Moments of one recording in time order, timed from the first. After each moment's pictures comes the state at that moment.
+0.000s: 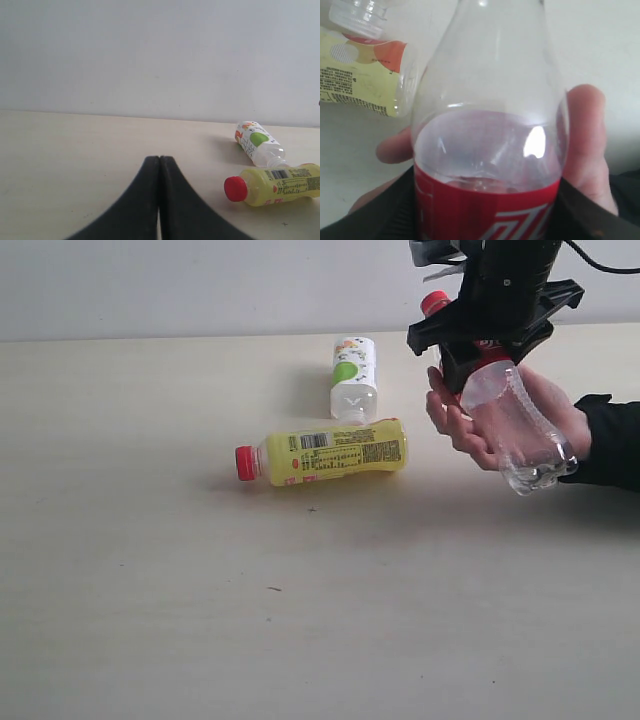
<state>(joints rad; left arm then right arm) -0.07 0.01 0.00 0.06 0.13 -0.19 0.33 1.98 -1.68 -0.06 1.21 0.01</state>
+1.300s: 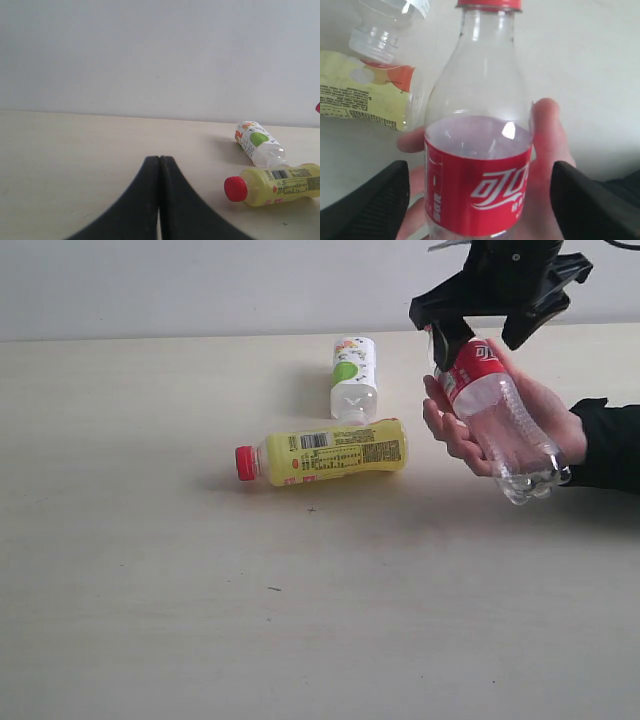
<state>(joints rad) -0.07 0.01 0.00 0.06 0.13 -0.19 0.33 1.93 -1.68 -0.06 1.18 0.01</state>
